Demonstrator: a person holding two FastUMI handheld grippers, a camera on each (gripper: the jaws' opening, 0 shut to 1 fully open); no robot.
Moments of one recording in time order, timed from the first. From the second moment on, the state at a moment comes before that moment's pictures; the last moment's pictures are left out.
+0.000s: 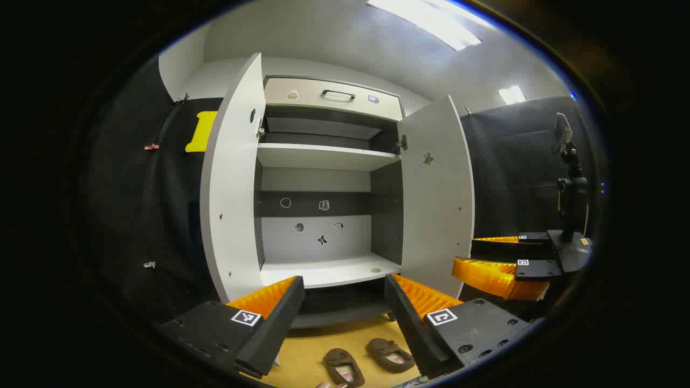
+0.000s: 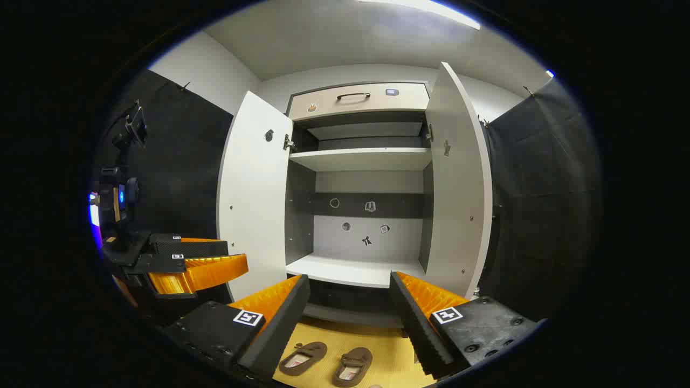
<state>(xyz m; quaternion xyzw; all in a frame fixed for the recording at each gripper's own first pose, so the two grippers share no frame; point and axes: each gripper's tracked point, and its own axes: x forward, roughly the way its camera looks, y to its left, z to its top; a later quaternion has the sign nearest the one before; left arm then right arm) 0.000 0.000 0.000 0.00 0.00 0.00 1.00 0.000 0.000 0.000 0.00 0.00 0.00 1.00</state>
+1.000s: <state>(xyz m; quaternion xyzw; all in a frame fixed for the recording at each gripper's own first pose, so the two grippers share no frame) -0.002 0.000 -0.002 0.01 0.01 0.00 1.00 0.009 -0.007 -0.017 -0.01 0.01 -0.02 1.00</state>
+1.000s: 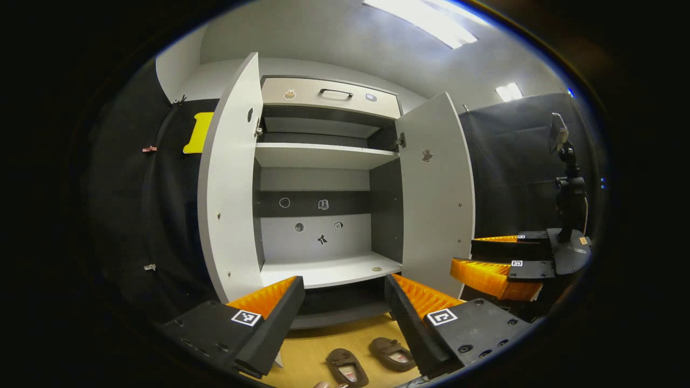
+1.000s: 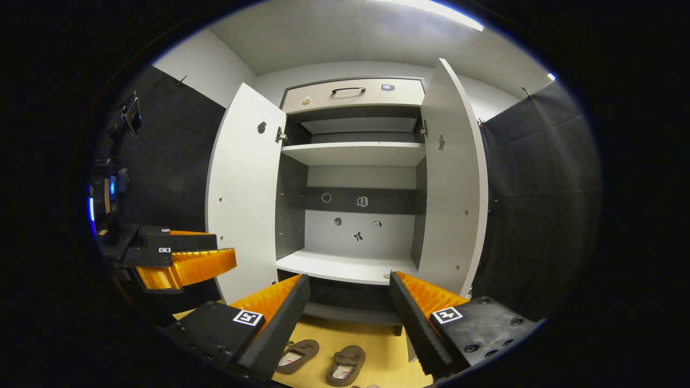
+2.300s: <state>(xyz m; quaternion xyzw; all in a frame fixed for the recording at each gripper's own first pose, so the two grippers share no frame) 0.013 0.055 -0.035 0.00 0.04 0.02 1.00 0.025 0.027 -0.368 0.09 0.34 -0.02 0.94</state>
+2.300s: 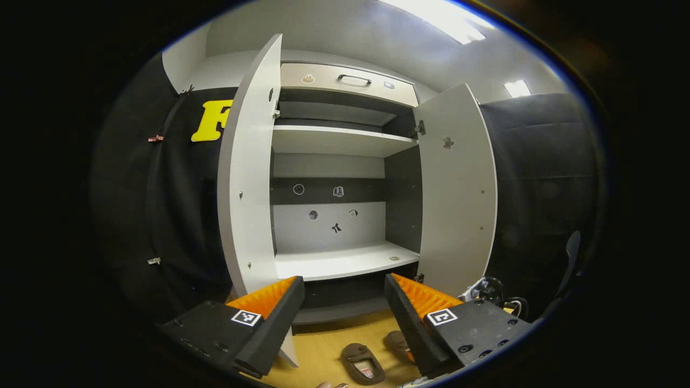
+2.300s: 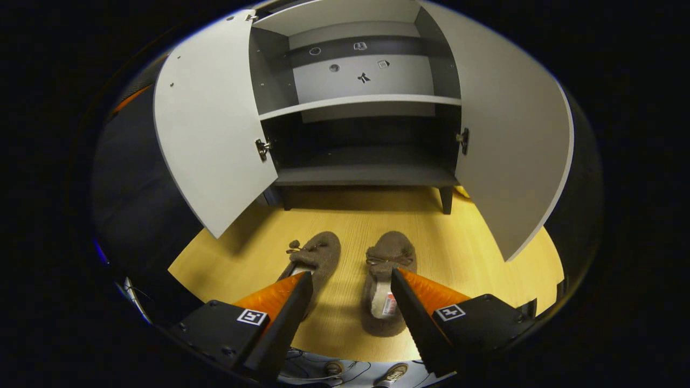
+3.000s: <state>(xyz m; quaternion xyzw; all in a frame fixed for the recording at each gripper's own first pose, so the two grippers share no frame) 0.020 0.076 -0.051 0.01 0.06 0.04 1.00 0.065 0.013 -0.469 0.12 0.40 -0.05 0.91</state>
